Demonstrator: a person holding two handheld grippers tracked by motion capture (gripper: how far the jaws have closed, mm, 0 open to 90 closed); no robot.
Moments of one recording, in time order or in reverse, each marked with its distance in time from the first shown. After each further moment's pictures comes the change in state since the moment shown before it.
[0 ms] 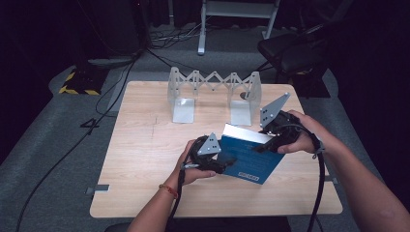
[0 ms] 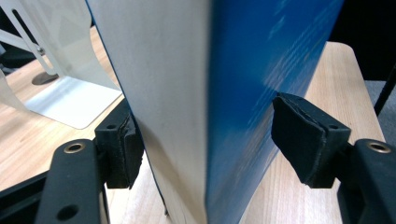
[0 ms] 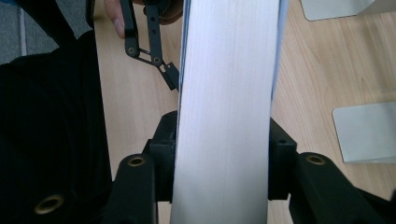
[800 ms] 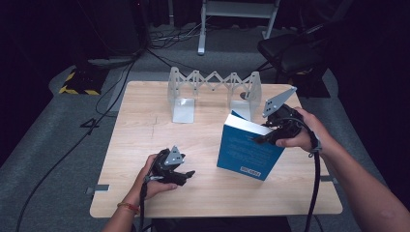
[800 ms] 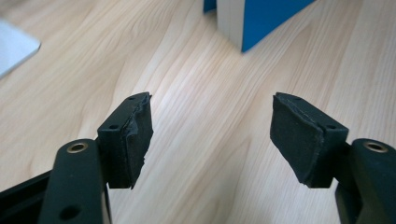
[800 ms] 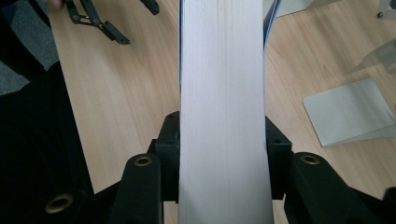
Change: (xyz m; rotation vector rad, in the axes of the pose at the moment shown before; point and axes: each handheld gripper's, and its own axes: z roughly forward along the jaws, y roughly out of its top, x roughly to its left) left arm 0.011 -0.079 -0.085 0.305 0.155 -0.148; right arm -0.013 -0.004 -0.003 -0.047 -0.093 0.135
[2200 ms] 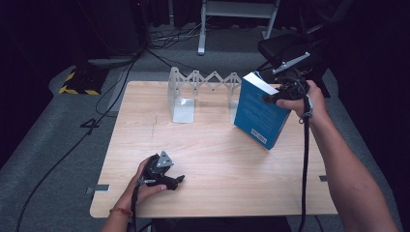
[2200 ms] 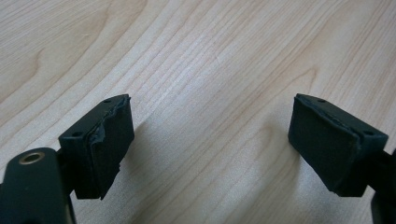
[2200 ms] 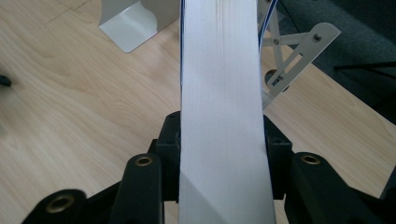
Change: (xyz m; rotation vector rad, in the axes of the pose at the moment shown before) left arm 0.013 -0.040 0.014 0.069 0.070 -0.117; right arm -0.097 0.007 -0.012 -0.059 -0.310 0.375
